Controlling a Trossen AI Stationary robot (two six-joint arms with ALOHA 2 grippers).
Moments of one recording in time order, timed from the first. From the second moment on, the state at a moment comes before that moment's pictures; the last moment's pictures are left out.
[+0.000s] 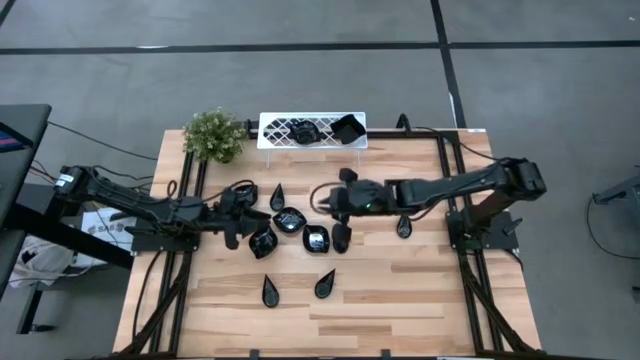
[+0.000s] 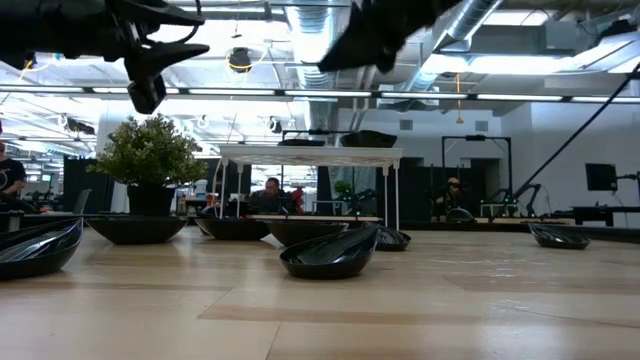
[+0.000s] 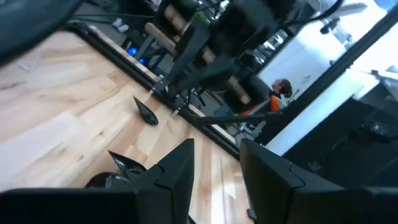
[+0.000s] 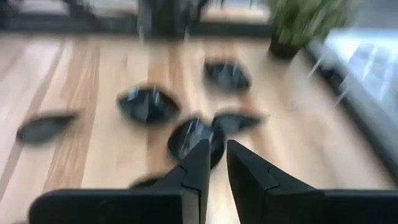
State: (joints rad) left arm -0.27 0.91 0.21 0.55 -0.28 -0.65; right arm 0.10 1.50 1.11 -0.13 0.26 0.02
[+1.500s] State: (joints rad) left arm -0.46 0.90 0.20 0.43 -0.34 -0.56; right arm 0.27 1.96 1.28 -0.25 0.29 0.08
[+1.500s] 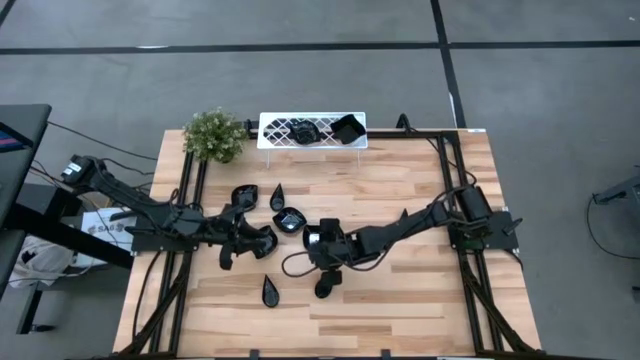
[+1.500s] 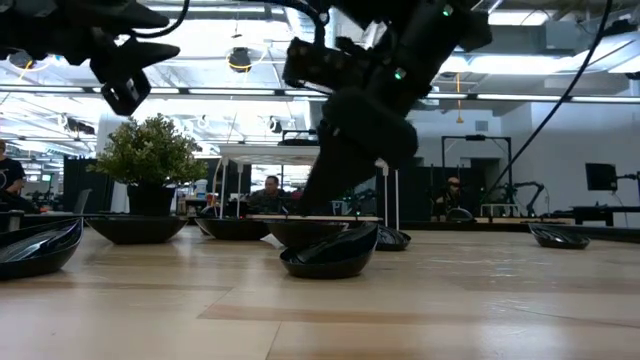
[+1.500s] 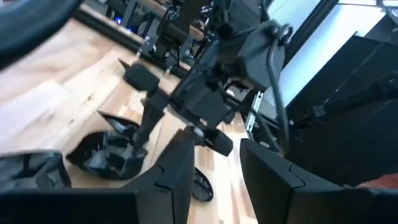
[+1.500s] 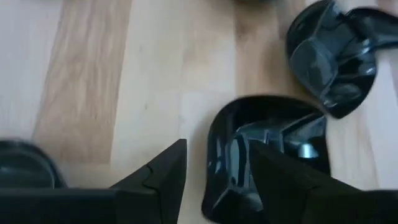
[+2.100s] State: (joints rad) left arm -0.50 0.90 0.18 0.43 -0.34 -0.61; right arm 0.23 1.97 1.28 -0.35 0.31 0.08
